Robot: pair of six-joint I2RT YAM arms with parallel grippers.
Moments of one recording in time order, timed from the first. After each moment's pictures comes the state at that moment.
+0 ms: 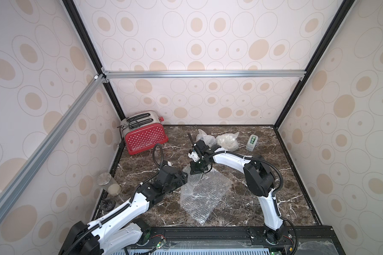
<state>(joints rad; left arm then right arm) -0.61 0.96 0.56 -0.30 -0.07 -1.02 0.73 2.16 1.66 -0.70 -0.42 0.41</state>
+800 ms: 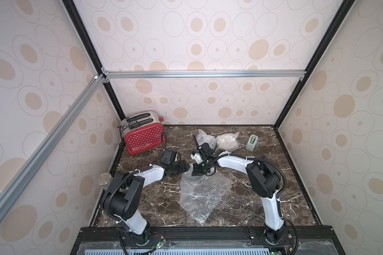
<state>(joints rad) -0.36 1.64 0.82 -0.09 0.30 -0.70 0.71 2.10 1.49 -0.51 -0.46 0.41</state>
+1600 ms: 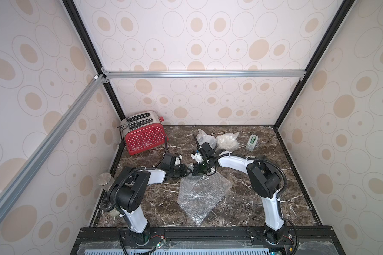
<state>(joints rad) -0.35 1.73 0.72 0.16 0.47 -0.69 0.70 2.10 1.49 -0.51 -0.46 0.42</state>
